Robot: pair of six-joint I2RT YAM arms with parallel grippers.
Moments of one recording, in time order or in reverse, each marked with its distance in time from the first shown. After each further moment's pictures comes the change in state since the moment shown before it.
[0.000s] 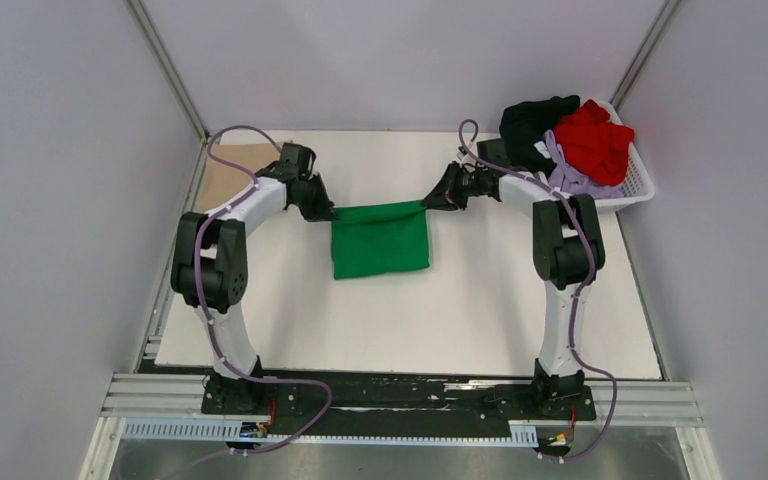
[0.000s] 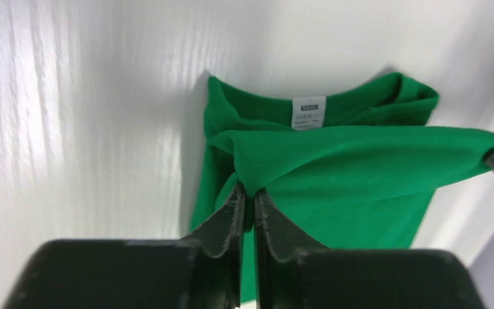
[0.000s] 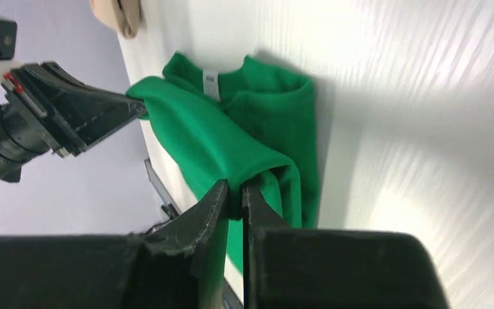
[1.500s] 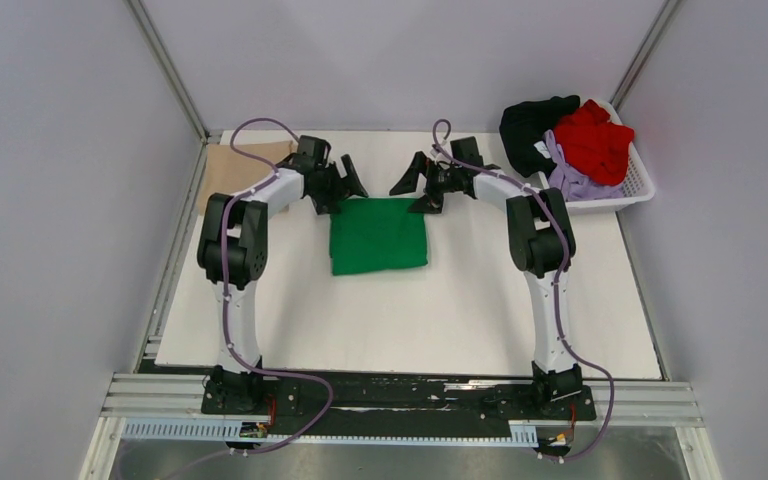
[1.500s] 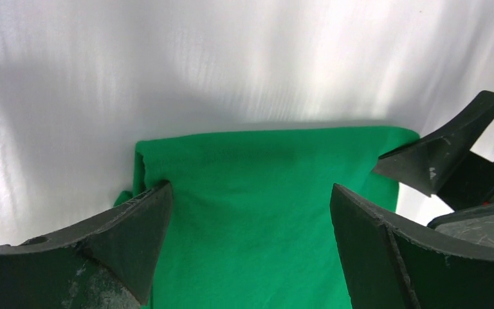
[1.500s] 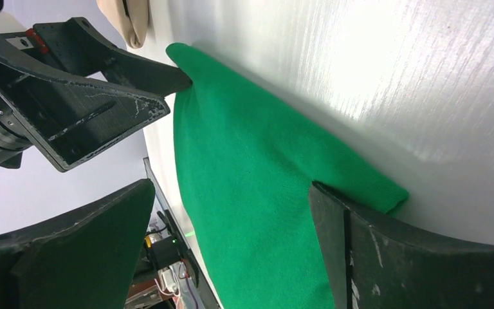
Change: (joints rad) left arm -0.025 0.280 0.218 0.145 0.055 -0.032; right arm 0.089 0.245 0.241 0.073 -0.016 0.039
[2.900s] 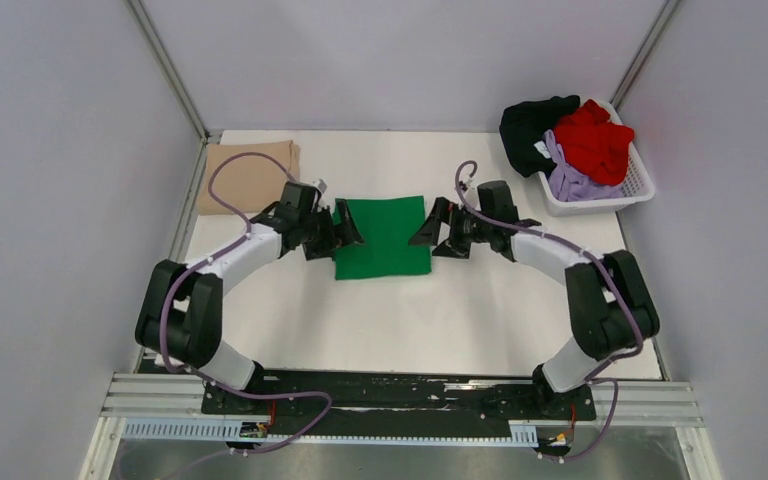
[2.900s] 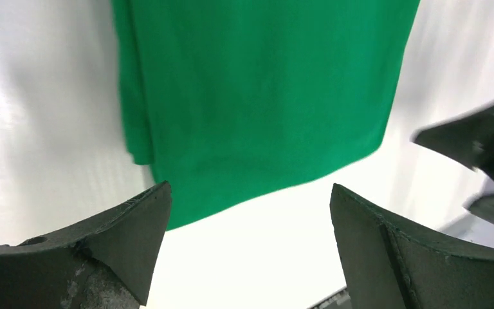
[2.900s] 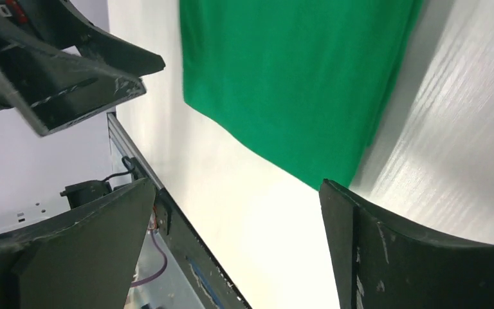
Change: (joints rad) left arm -0.105 -0.556 -0.639 0.094 0.055 0.006; right arm 0.057 -0.682 -0.834 0.172 0.109 -0.056
